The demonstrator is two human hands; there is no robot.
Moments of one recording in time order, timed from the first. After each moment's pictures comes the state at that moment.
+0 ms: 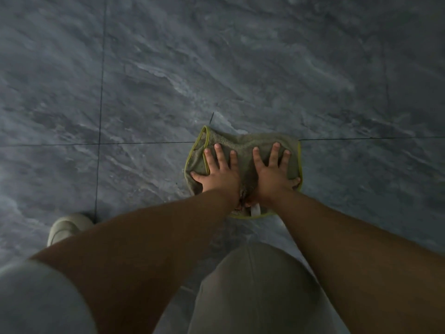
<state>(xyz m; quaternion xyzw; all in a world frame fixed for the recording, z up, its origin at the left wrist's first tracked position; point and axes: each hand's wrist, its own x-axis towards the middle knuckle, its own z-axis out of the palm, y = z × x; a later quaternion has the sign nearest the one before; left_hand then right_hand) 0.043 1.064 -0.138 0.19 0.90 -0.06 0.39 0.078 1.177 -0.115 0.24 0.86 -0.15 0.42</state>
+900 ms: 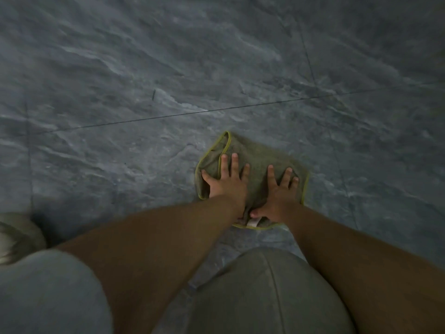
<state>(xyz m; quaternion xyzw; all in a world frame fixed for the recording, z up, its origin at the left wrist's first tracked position) 0.178 1.116 -0.128 0.39 0.82 -0.09 0.40 0.266 1.221 -0.117 0.39 0.81 -0.15 0.41</state>
